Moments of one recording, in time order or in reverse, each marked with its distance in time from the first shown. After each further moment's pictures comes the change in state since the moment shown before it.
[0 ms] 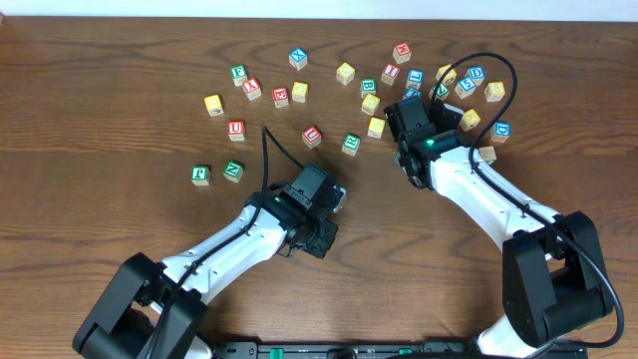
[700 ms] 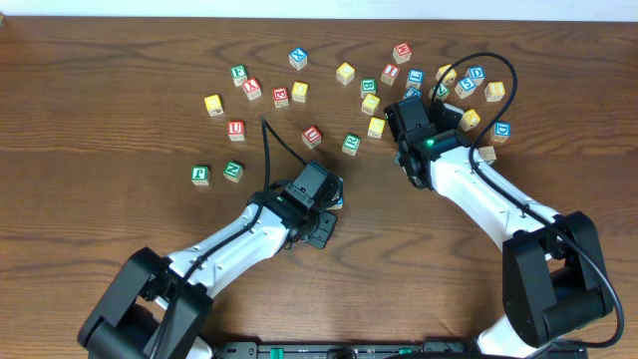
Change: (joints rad) left arm 0.000 0.026 0.001 0.081 -0.138 -0.026; right arm 0.000 0.000 0.000 0.002 0.000 0.000
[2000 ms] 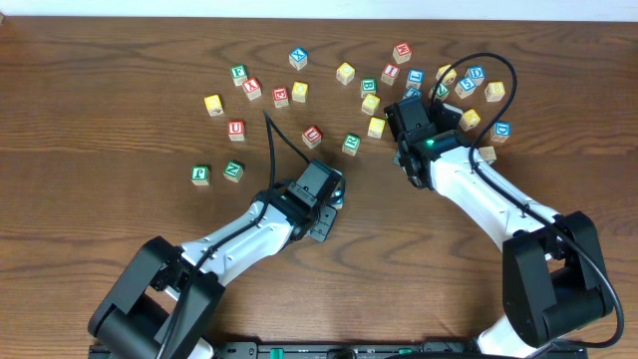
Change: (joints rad) left arm 0.000 0.049 0.000 0.088 -0.107 -0.003; right arm 0.000 0.000 0.000 0.003 -0.012 0.000
